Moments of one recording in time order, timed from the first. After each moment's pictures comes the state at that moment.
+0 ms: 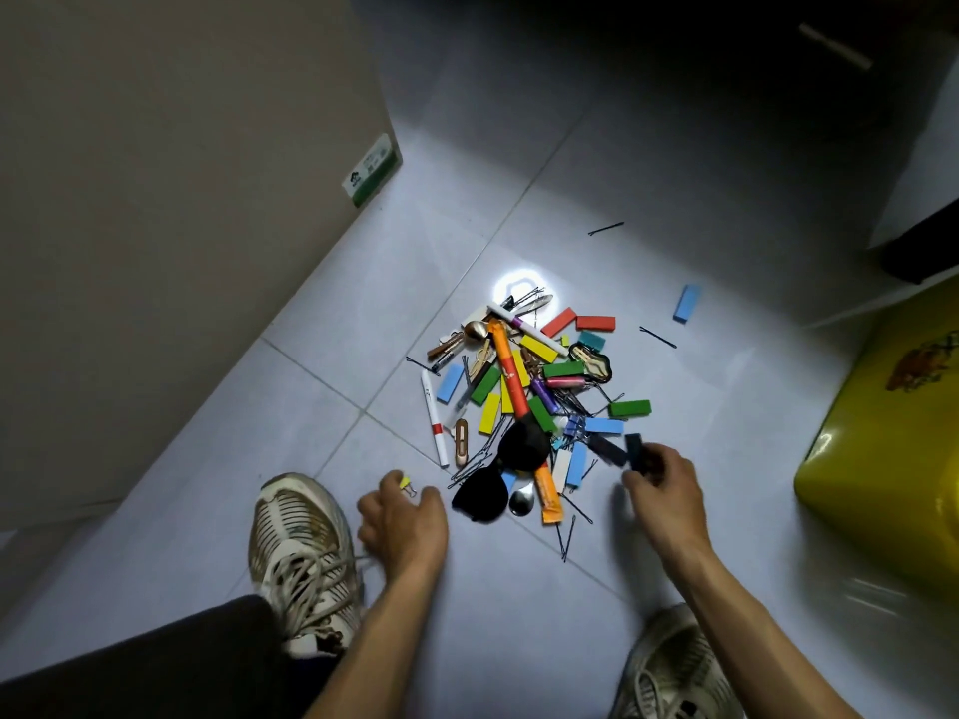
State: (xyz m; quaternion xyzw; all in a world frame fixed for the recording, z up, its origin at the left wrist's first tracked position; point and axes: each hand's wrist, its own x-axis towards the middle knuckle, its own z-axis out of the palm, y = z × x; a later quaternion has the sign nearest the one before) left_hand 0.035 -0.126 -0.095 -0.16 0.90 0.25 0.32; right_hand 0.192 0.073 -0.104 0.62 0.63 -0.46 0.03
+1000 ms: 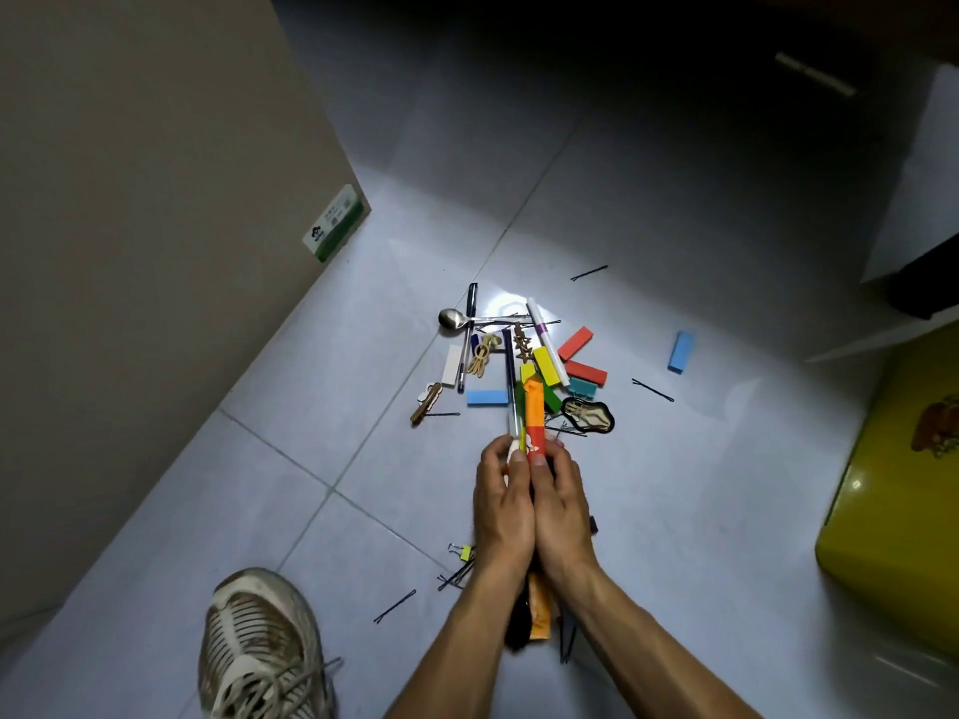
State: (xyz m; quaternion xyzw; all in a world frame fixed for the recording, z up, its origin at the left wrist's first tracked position) left_hand 0.037 0.010 -0.123 -0.03 0.78 0.48 0.40; right_hand 0.077 0.047 -0.117 0.54 0.55 -0.63 -0.11
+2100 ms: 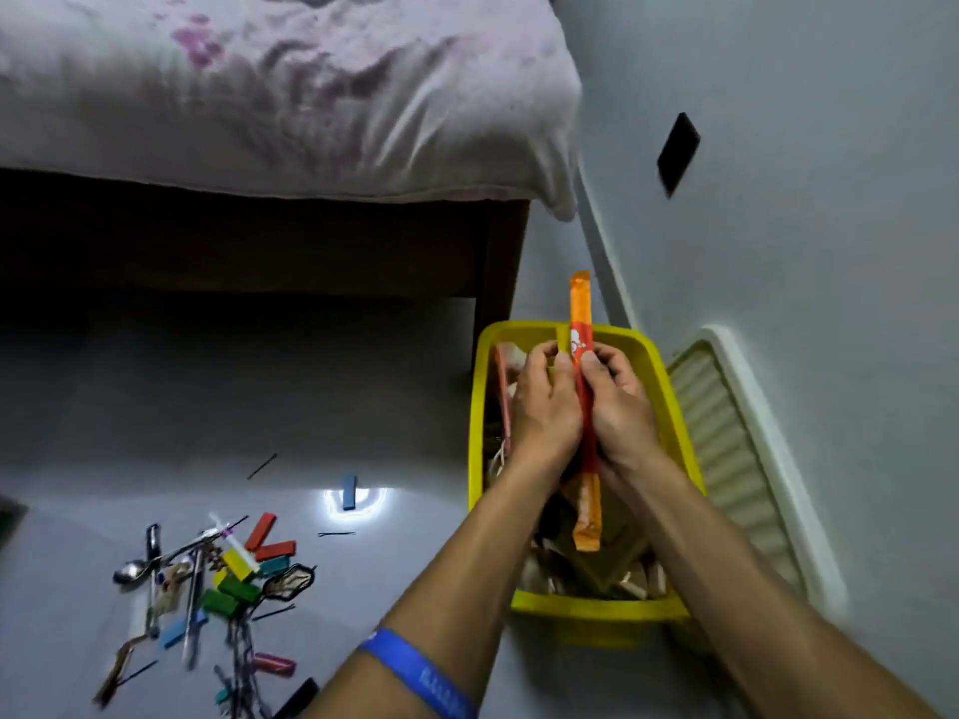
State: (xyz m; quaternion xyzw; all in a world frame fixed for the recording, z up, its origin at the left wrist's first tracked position) left_hand 0.286 0.299 0.125 0.40 0.63 0.51 0.43; right_hand 0.352 0.314 0.121 0.52 0.41 -0.55 -0.52
